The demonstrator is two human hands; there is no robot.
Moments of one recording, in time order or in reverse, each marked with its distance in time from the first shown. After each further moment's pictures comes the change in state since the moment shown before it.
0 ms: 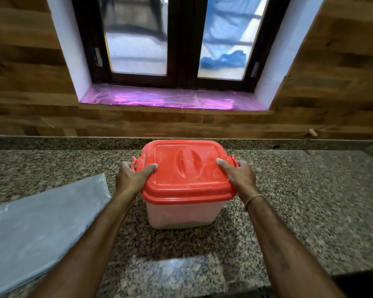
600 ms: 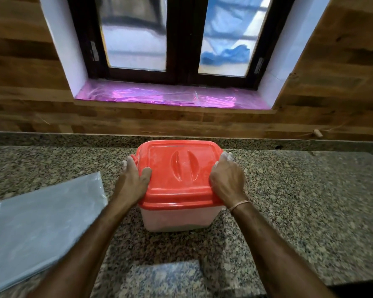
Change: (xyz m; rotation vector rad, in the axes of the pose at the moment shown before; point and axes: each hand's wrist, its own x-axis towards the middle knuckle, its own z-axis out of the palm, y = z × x) left_hand 0.008 -0.006 0.010 0.442 -0.127 0.197; right_hand -0.010 -0.022 0.031 -0.728 0.137 -0.418
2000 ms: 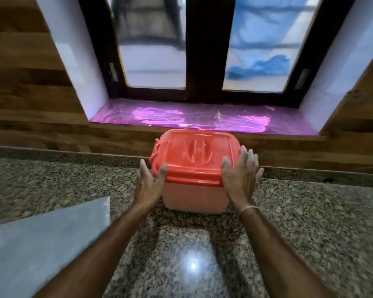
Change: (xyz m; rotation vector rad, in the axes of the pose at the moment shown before) left_hand 0.125 0.039 0.054 -0.097 0.205 -0.125; right_hand 0.158 -0.004 0.049 0.380 0.089 0.057
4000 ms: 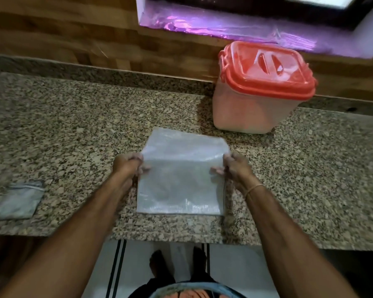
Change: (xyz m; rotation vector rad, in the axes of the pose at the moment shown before) left_hand -0.054 -0.280 -0.191 -0.354 -0.144 -0.485; right_hand -0.277 -0.044 0.105 0.683 -0.529 0.674
